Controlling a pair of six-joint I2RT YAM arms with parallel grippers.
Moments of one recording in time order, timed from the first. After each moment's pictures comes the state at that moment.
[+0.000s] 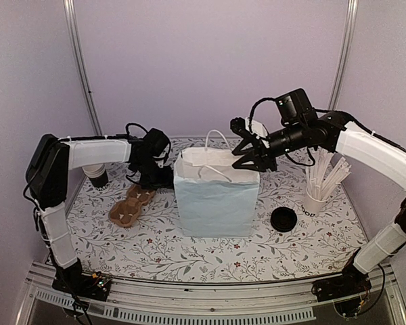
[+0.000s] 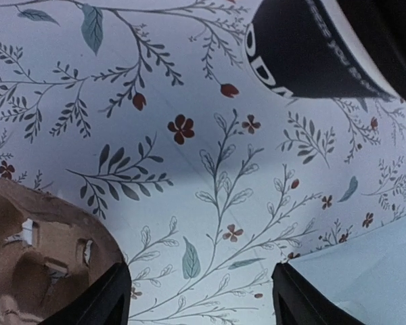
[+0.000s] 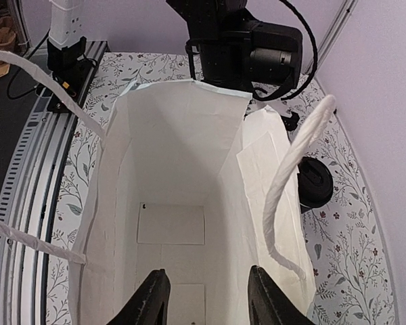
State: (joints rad) left arm -0.55 1.92 1.40 -0.67 0.01 -0.49; right arm 0.69 1.52 1.46 -0.62 -0.57 -0.64
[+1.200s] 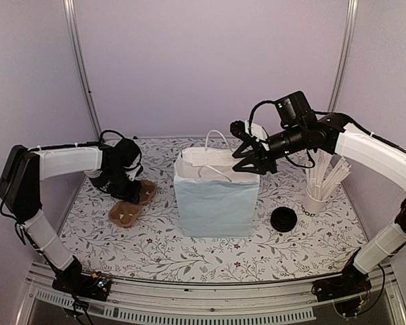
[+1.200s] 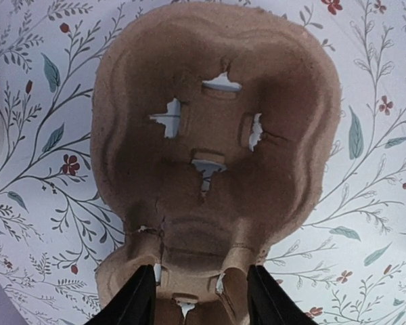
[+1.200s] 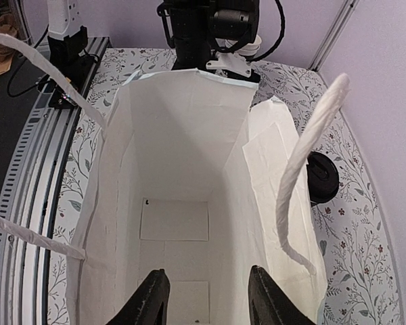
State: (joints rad) left arm -0.43 1.66 1.11 -0.80 -0.10 -0.18; right arm 0.69 1.52 1.44 -0.62 -0.57 -0.64
